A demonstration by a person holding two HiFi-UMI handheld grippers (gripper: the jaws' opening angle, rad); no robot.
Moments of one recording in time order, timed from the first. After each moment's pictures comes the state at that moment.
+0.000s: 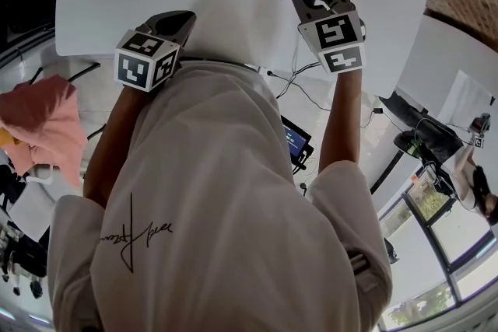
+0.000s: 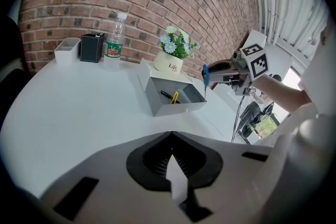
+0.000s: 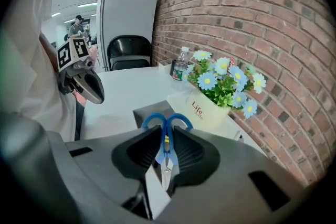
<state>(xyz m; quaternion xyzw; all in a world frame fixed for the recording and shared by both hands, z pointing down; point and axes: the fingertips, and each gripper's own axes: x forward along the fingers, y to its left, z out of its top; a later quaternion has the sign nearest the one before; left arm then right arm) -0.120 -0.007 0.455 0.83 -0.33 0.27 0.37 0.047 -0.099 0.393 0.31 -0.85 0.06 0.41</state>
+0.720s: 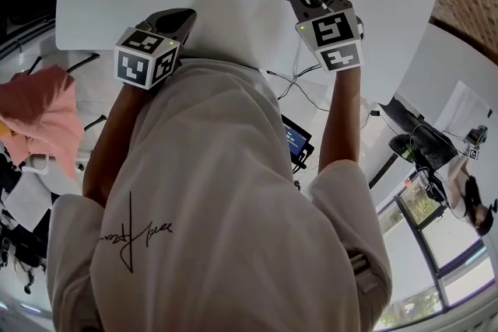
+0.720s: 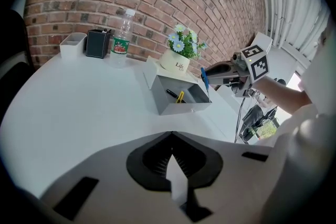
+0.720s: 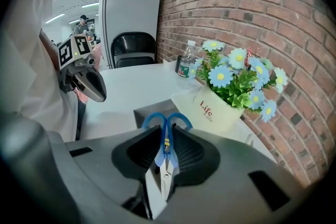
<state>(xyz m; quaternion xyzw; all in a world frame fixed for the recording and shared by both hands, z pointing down) -0.129 -0.012 0.461 0.81 -0.35 0.27 0.38 0.031 -0.107 0.409 0.28 -0.86 0.07 0.42</state>
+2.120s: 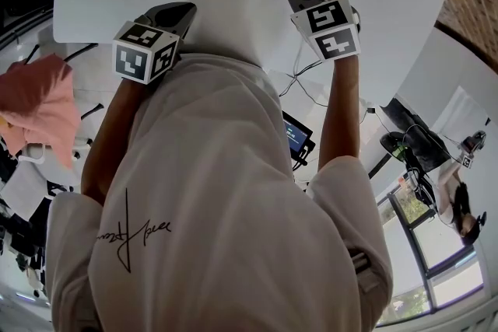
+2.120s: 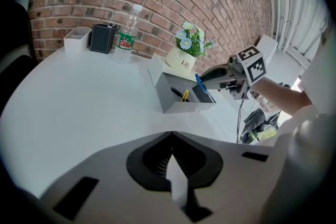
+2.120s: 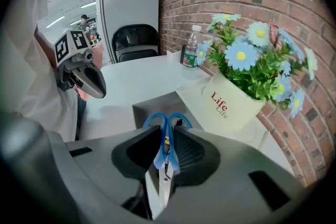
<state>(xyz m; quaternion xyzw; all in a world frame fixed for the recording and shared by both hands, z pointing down) -0.132 -0.018 0.470 0.80 -0.35 0.27 0.41 0.020 -0.114 0.442 0.24 -0.85 0.10 0.45</state>
